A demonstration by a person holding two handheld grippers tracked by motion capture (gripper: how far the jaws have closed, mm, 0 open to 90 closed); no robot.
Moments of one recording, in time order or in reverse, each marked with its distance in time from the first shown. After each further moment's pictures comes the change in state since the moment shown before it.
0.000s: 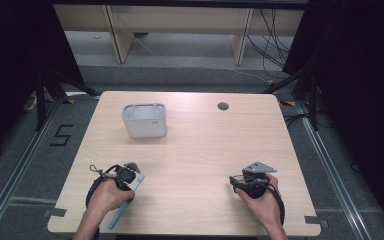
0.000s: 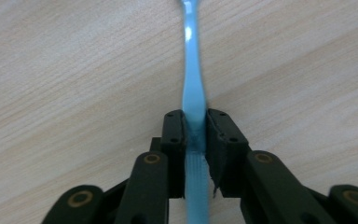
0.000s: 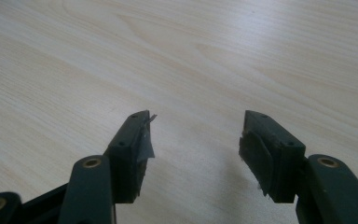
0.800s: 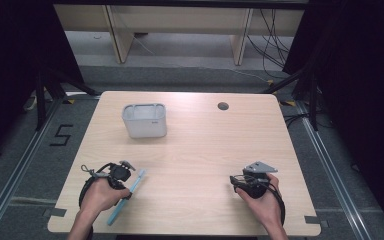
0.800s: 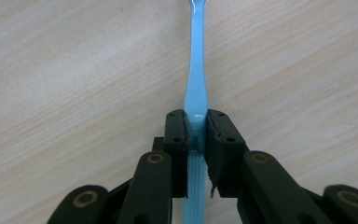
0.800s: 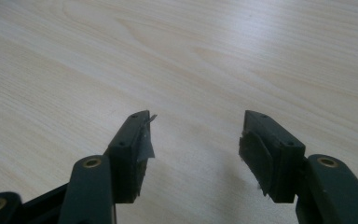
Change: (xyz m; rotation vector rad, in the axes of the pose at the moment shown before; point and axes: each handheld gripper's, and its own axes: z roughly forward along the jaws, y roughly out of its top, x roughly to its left) left arm 0.013 -0.010 -0.014 -0.149 -0.062 0.022; right arm 0.000 0.001 -0.004 0.001 -0.013 0.026
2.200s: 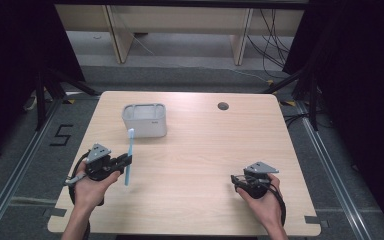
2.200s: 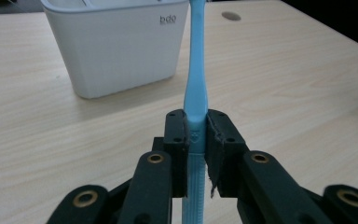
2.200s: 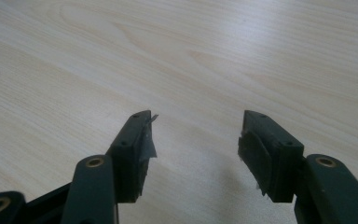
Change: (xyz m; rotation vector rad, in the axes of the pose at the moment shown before) left arm 0.027 -0.008 -0.031 -0.816 -0.071 -0.089; right arm -0.002 -0.001 0.000 -0.025 -0.012 -0.030
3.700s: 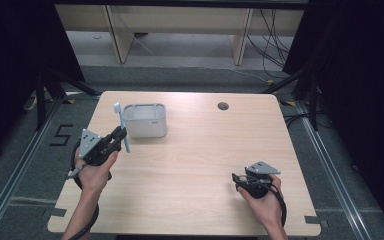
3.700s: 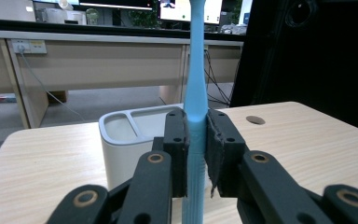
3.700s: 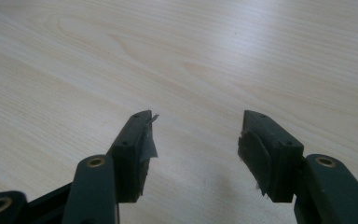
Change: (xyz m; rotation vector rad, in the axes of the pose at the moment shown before) left arm 0.017 0.027 0.015 -0.399 0.101 0.041; right arm 0.001 0.001 -0.005 -0.014 -0.017 0.029
